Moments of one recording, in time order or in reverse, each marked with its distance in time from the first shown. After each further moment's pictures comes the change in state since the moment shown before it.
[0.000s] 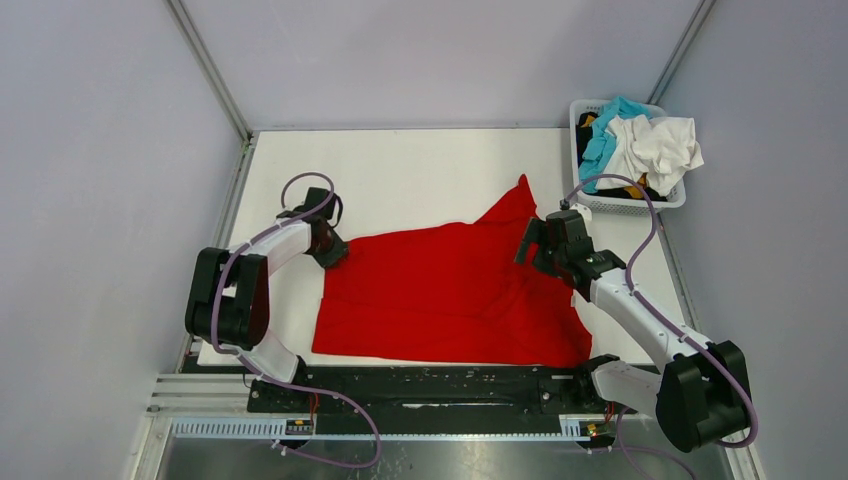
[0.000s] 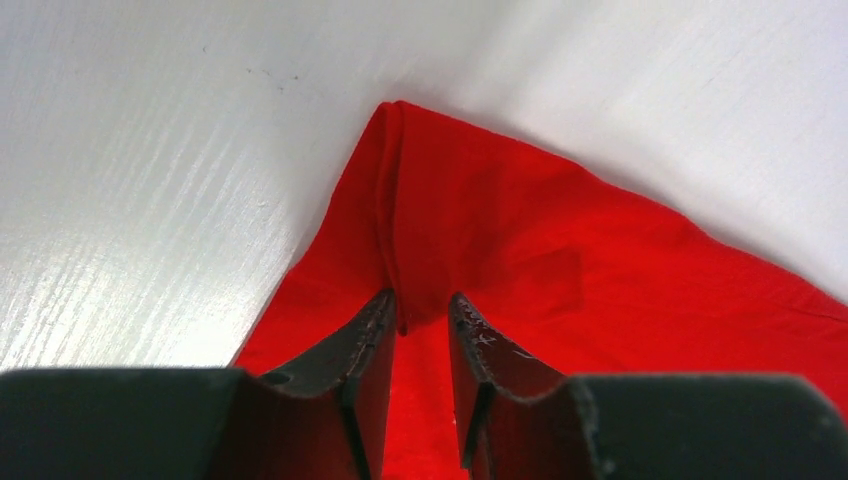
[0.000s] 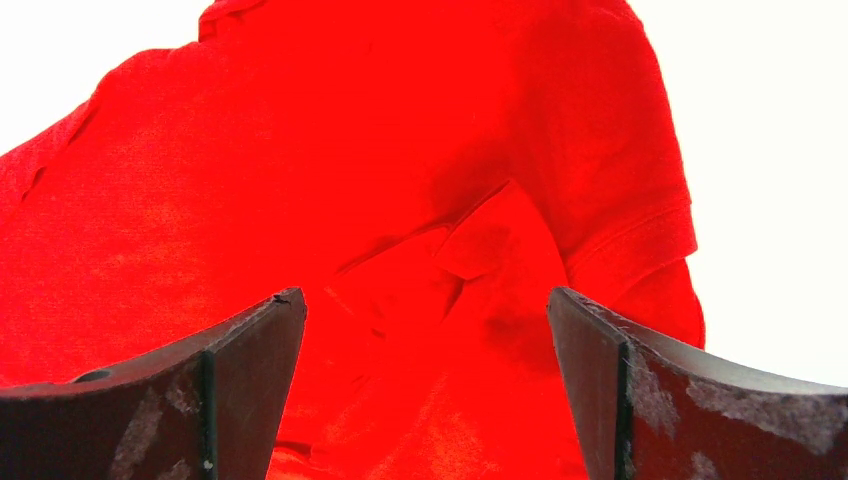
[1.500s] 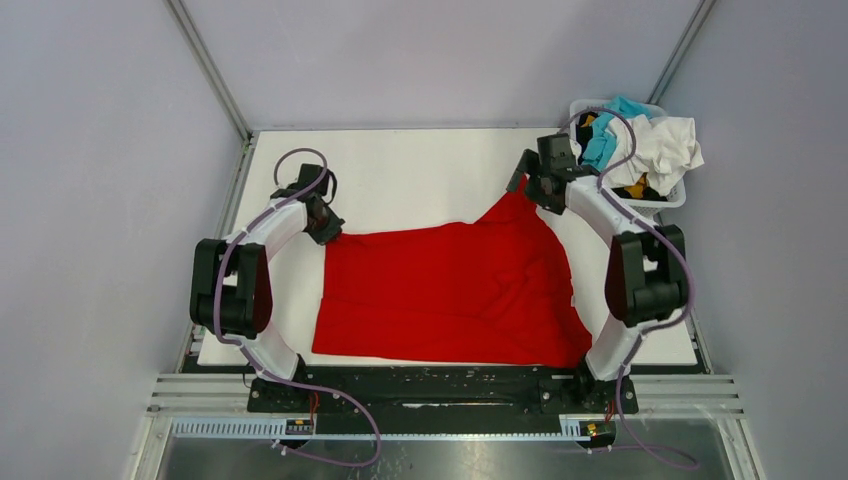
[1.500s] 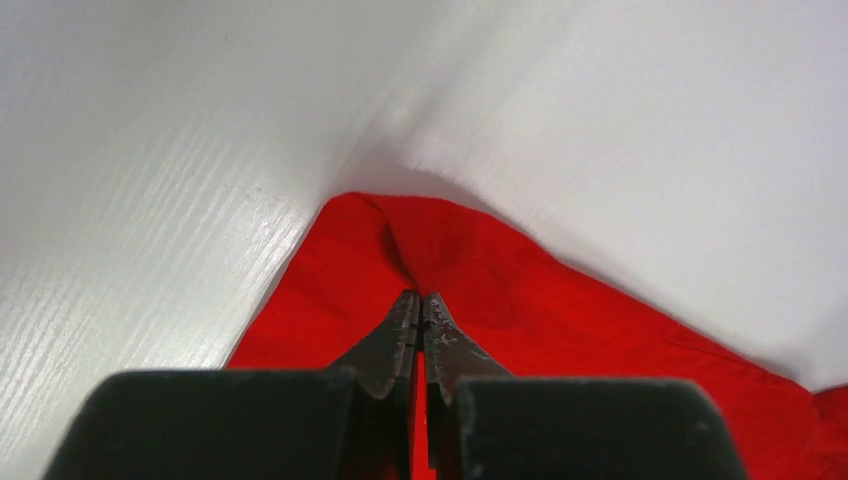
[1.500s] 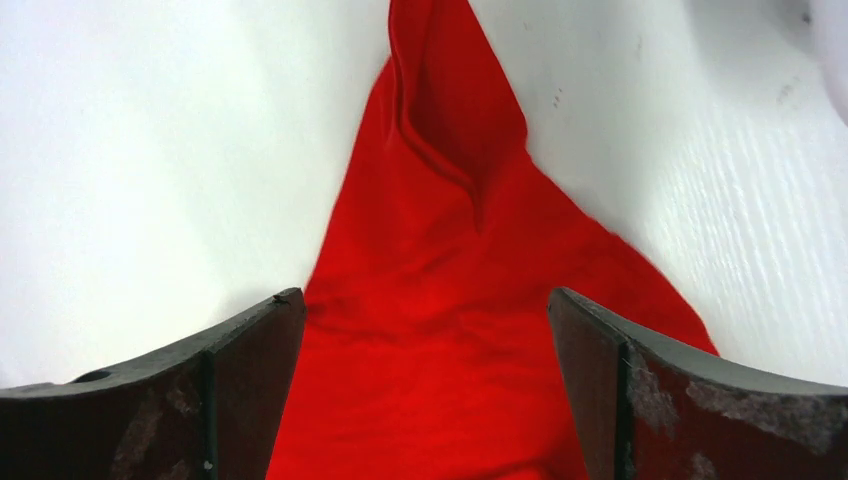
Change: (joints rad) left arm 0.037 0.064 0.192 -0.066 -0.014 0.021; right arm -0.129 0.592 0.603 -0.049 -0.034 -0.011
